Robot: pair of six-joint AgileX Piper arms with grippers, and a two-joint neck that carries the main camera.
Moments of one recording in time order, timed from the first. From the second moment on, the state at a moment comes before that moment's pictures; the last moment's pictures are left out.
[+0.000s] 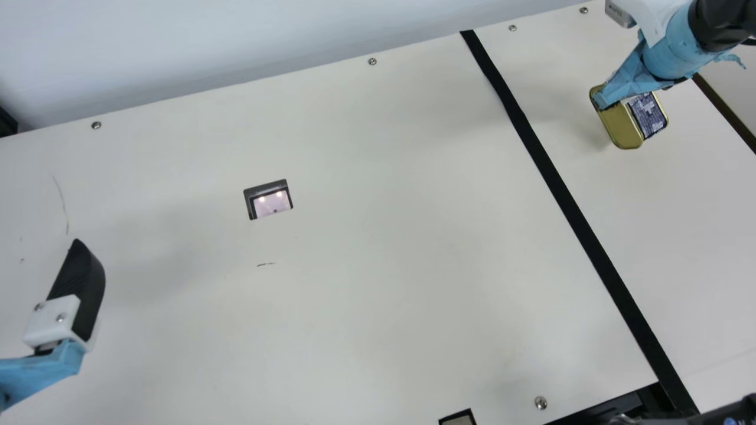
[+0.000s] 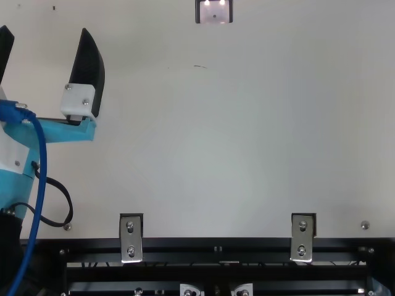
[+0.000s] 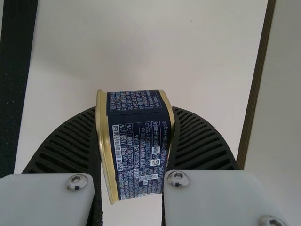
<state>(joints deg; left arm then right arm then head) -27.1 57.8 -16.5 -48.6 -21.4 33.2 -27.5 102.0 -79.2 -8.4 43.1 -35.6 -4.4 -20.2</state>
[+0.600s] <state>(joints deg) -27.1 57.8 -16.5 -48.6 -21.4 33.2 -28.0 102.0 -77.4 -4.7 43.0 -35.0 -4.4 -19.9</state>
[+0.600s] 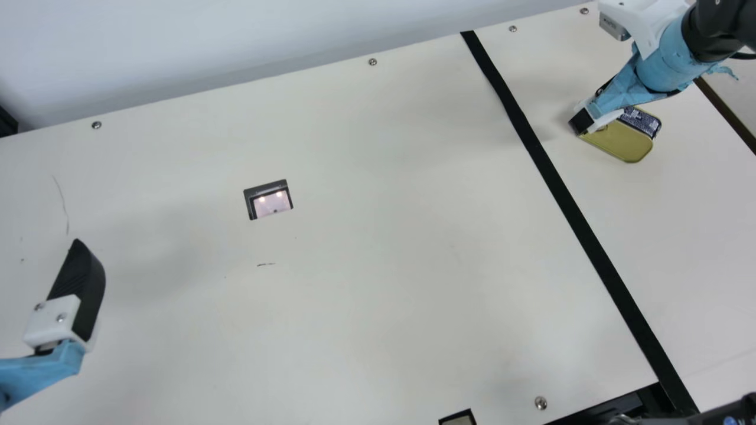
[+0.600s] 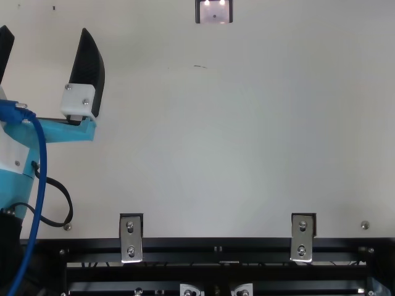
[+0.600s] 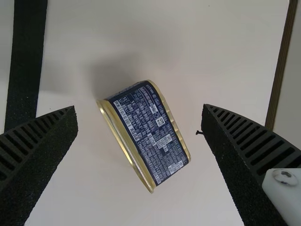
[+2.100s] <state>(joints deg) -27.1 57.8 -16.5 -48.6 -21.4 33.2 -15.8 90.1 -66.9 39.8 39.2 -44.9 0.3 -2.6</state>
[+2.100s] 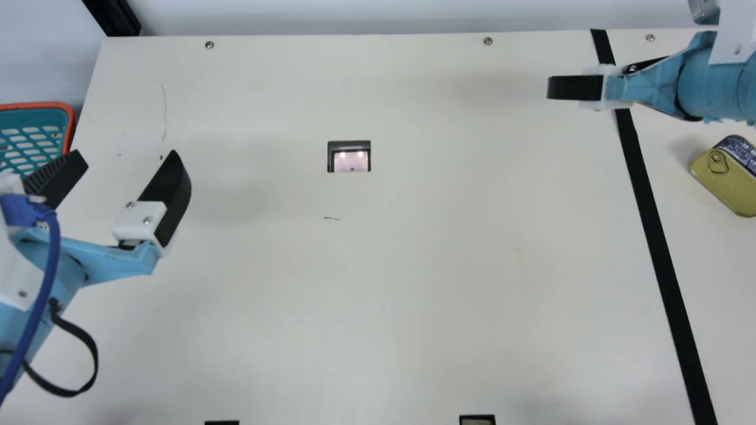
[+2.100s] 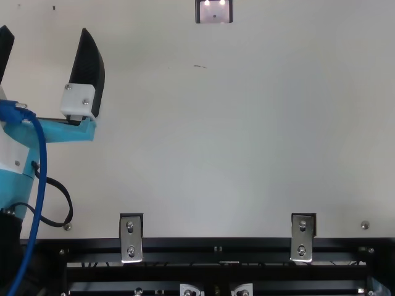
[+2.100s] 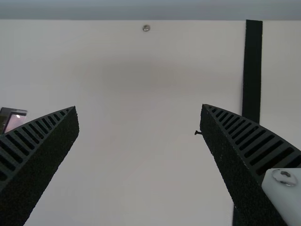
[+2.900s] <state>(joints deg) -26.8 58.7 -16.9 -45.7 -21.1 30.3 -12.3 87.0 -63.9 42.4 35.9 -44.0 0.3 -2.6</state>
